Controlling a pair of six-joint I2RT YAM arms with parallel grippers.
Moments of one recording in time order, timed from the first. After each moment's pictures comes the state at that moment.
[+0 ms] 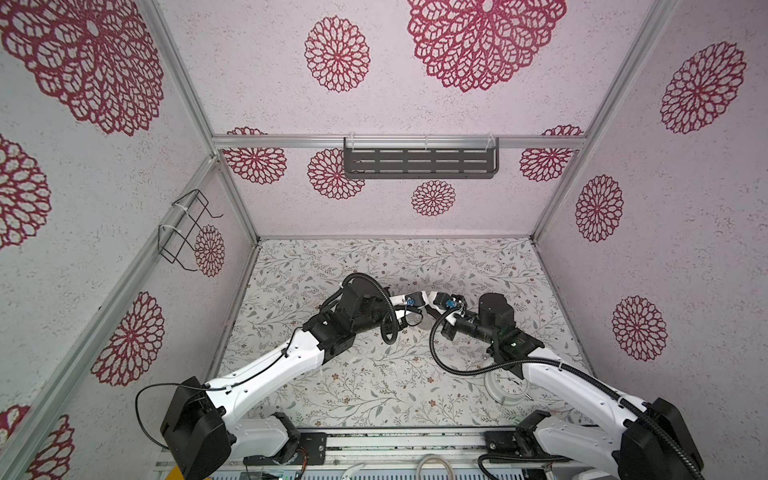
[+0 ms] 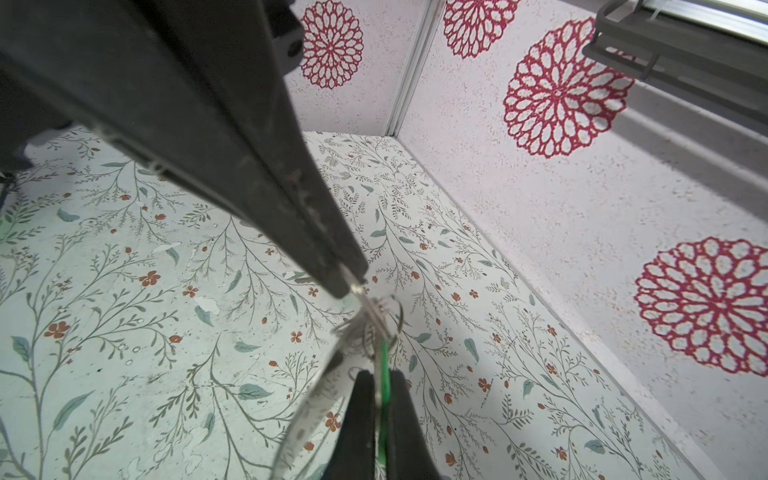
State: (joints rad) left arm -0.78 1.29 1.00 -0.07 0.19 0.60; right arm 0.60 1.11 0.65 0.20 -0.40 -0.42
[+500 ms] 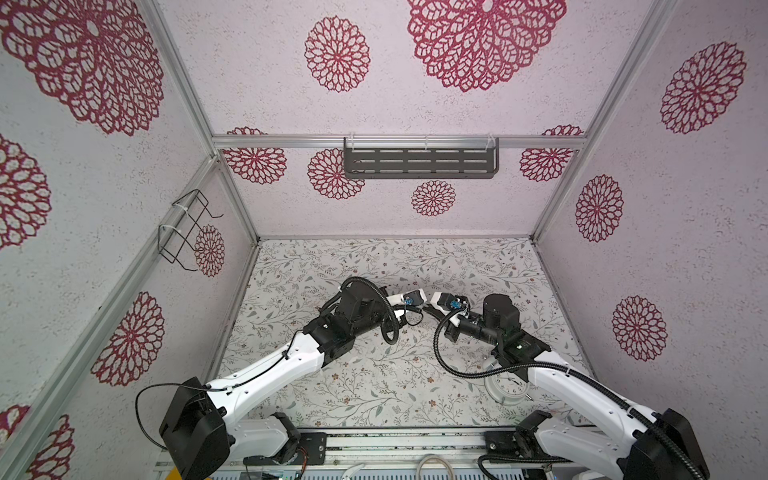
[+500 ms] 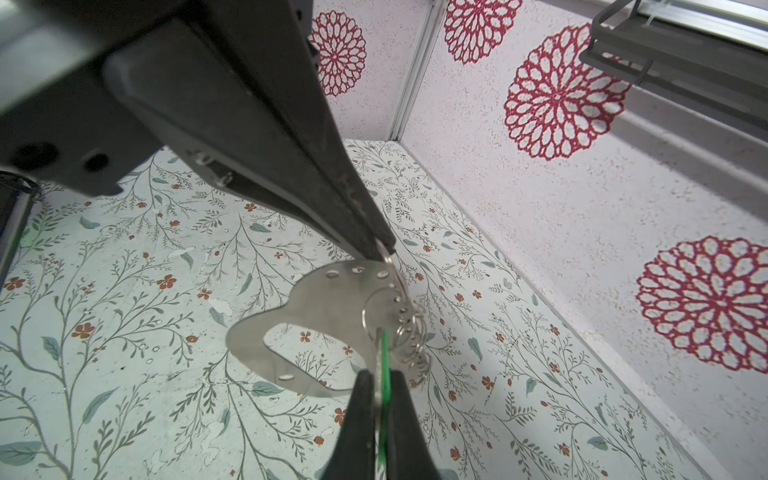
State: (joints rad) left arm -0.78 1.28 0.96 -0.01 0.09 0.60; right arm 0.60 1.06 0.65 0.15 -0.41 -0.41
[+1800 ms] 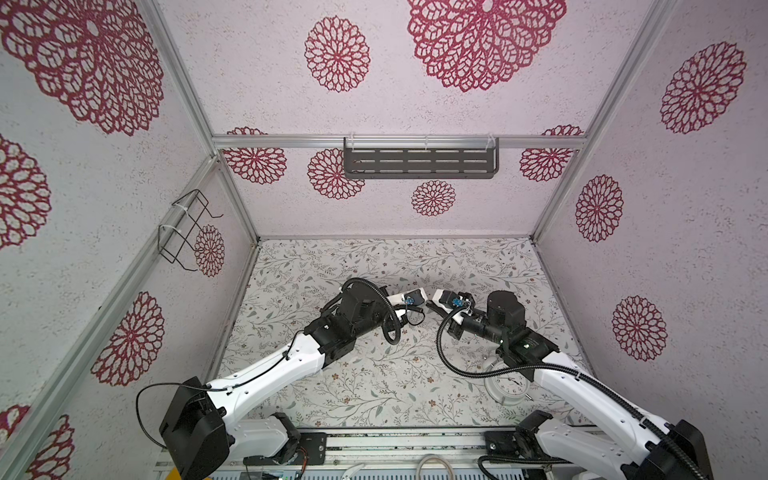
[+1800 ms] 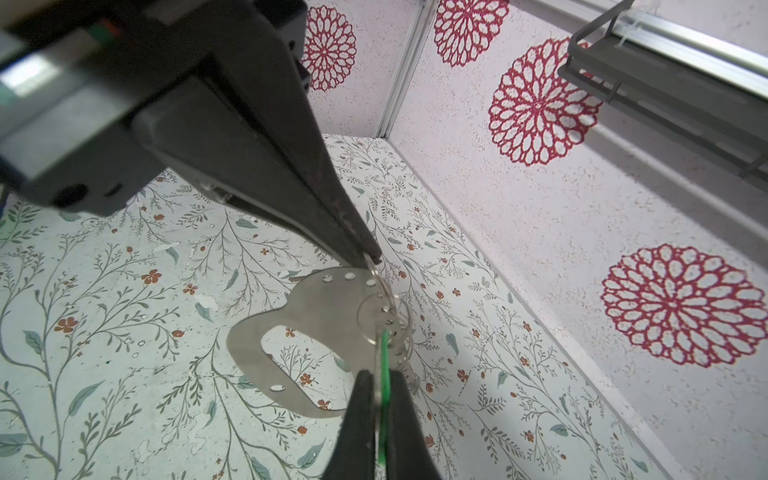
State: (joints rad) left arm -0.79 1.28 0.96 0.01 0.05 0.58; right arm 0.59 1.03 0.71 0.05 -0.37 -0.44
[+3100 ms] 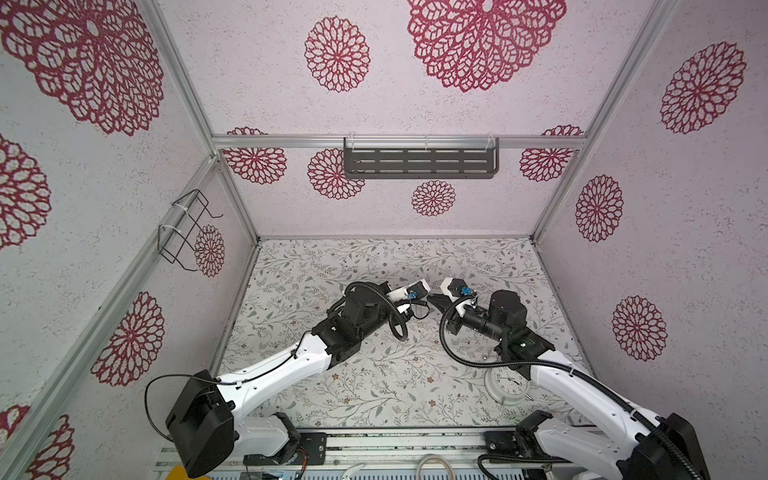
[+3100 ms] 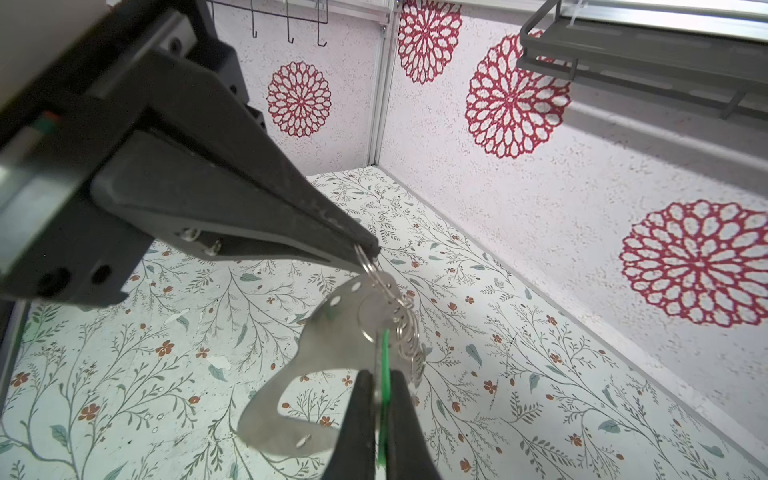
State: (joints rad) left arm -0.83 1.32 0.95 0.18 -0.08 0.54; right arm 0.55 1.03 0.67 0.20 -0.40 -0.22
